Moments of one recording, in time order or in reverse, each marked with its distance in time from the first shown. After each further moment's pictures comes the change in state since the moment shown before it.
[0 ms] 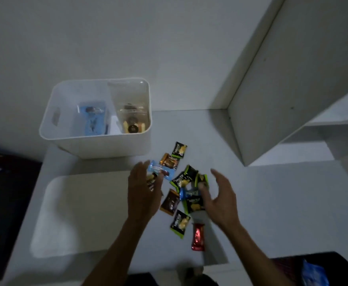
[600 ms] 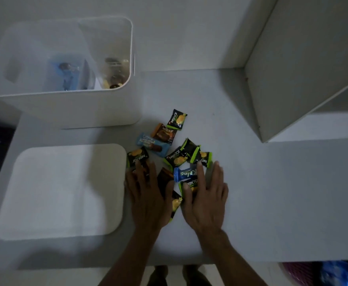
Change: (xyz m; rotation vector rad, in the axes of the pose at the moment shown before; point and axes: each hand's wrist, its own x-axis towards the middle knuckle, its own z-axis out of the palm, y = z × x) left_hand -0.079 -0.071 0.121 0.639 -0.168 -0.130; right_hand -0.019 0.093 0.094 -0.331 0.003 -0.068
